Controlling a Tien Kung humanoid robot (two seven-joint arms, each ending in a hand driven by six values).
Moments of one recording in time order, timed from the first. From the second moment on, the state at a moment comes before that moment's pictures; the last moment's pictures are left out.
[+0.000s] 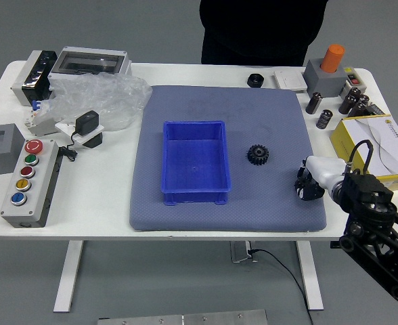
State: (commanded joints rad) left arm -0.08 0.07 -1.49 -0.18 1.47 -0.27 0.22; right arm 0.30 -0.42 0.95 1.48 -2.09 0.24 -0.61
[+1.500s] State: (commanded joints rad) left arm -0.08 0.07 -1.50 -0.18 1.48 -0.27 0.22; right arm 0.32 -0.43 0.95 1.49 -2.07 0.23 -0.62
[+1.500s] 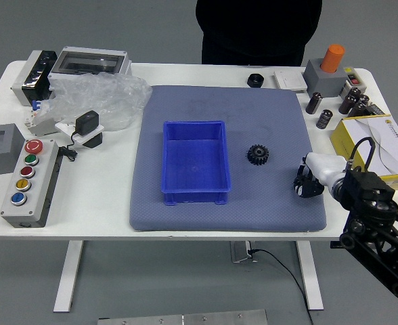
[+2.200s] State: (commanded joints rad) left arm -0.08 0.08 -1.50 -0.18 1.49 -0.27 0.22; right arm 0.54 -0.34 0.94 1.53 -2.11 0.26 -0.63
